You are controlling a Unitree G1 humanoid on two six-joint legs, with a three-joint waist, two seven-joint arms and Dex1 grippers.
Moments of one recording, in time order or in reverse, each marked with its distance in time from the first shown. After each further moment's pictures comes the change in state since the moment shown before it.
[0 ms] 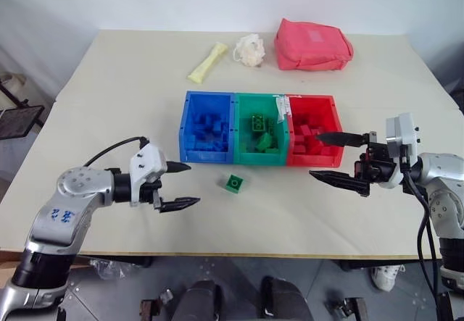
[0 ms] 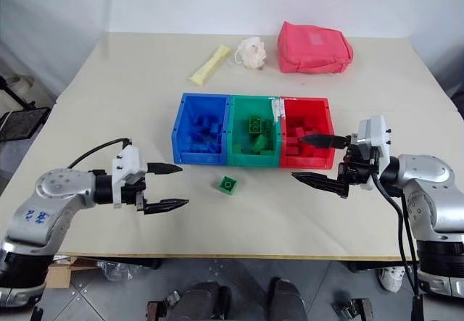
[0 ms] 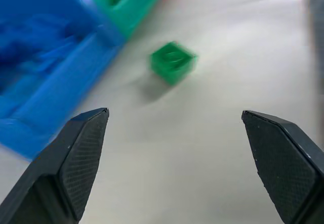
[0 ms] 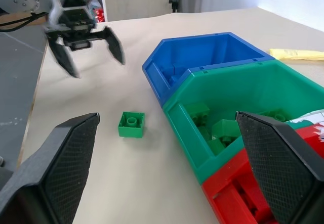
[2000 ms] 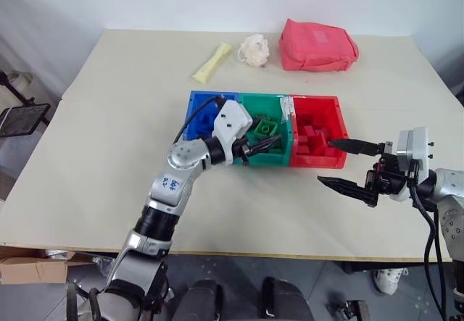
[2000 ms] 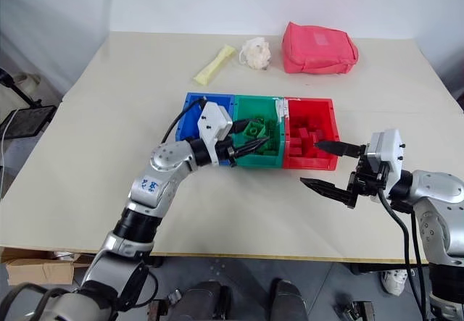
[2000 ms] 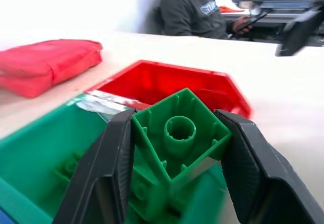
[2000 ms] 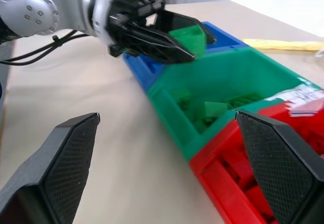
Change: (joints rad) left arm -0.622 -0.671 -0.250 0.597 0.270 -0.272 0.475; right arm 0.171 -0.007 -0.103 -0.138 0.006 -0.019 -0.137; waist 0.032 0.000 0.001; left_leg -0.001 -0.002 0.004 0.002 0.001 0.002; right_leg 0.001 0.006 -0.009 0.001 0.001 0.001
